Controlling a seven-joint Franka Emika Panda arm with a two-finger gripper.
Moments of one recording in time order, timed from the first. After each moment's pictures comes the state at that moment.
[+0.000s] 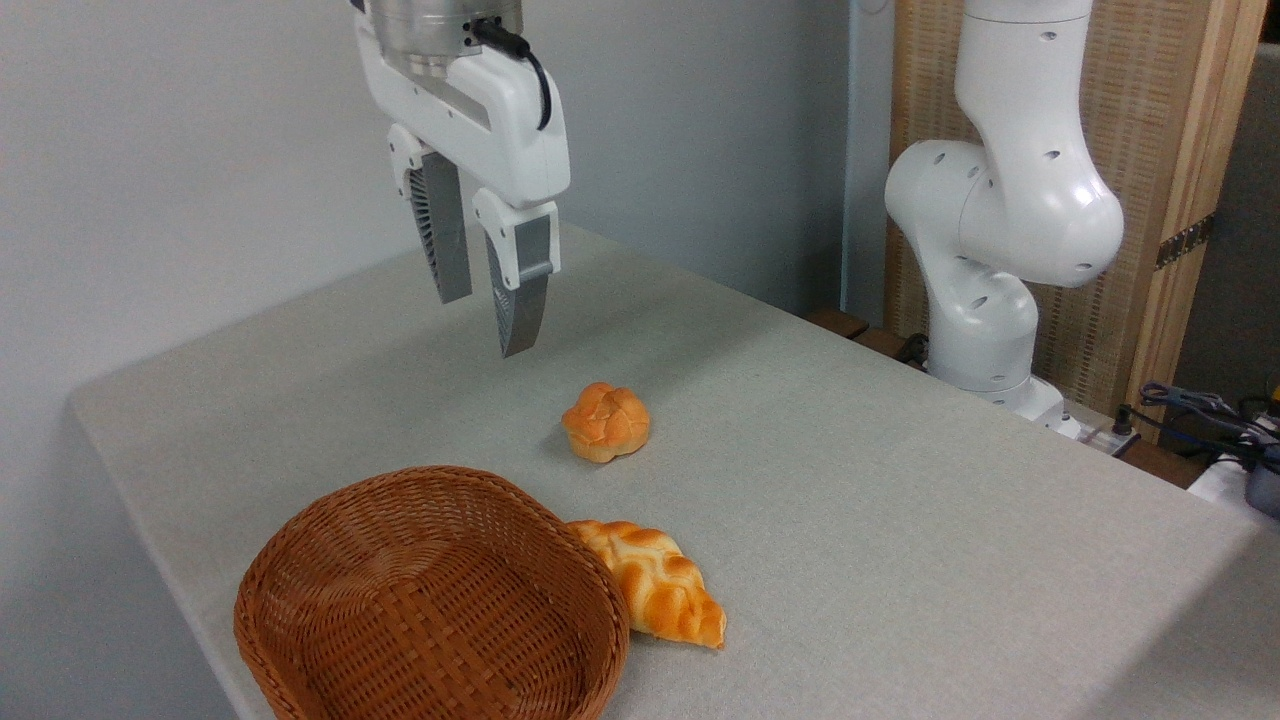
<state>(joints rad) -0.08 -0.05 0.03 -1.64 -0.14 1.65 0.76</state>
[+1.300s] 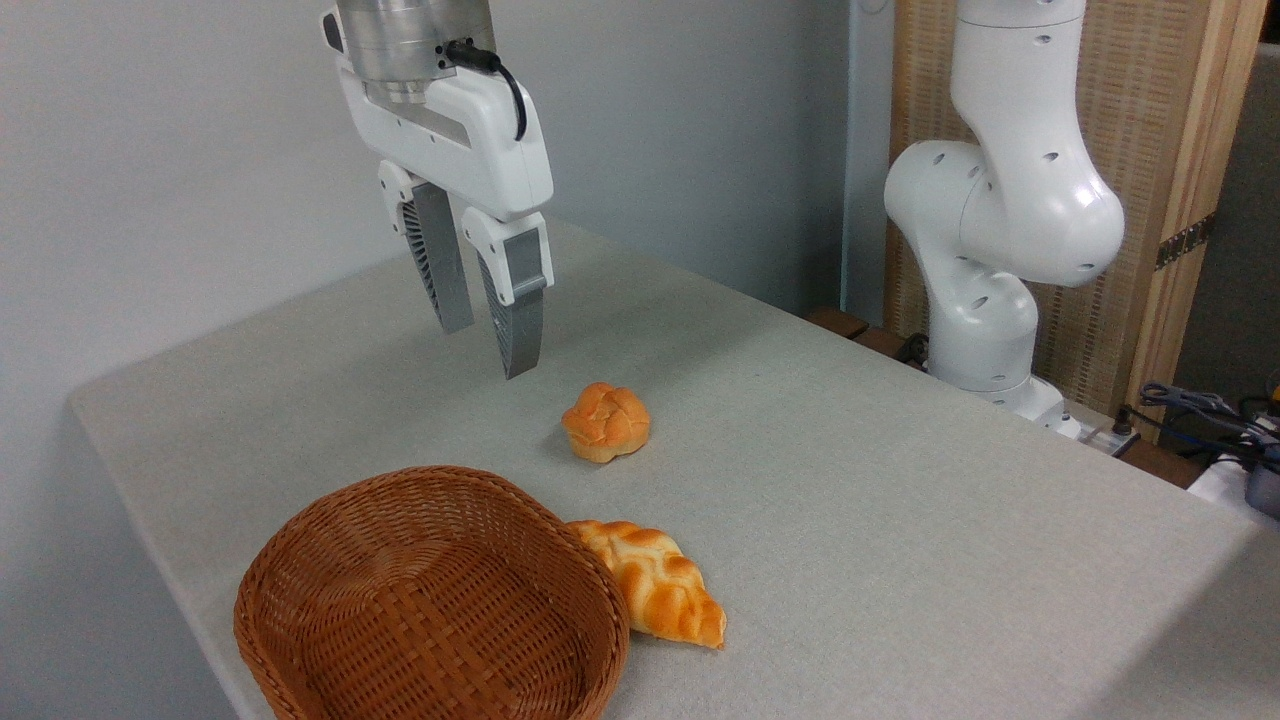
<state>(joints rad) -0.07 -0.01 -0.03 -1.62 -0.04 1.64 0.69</state>
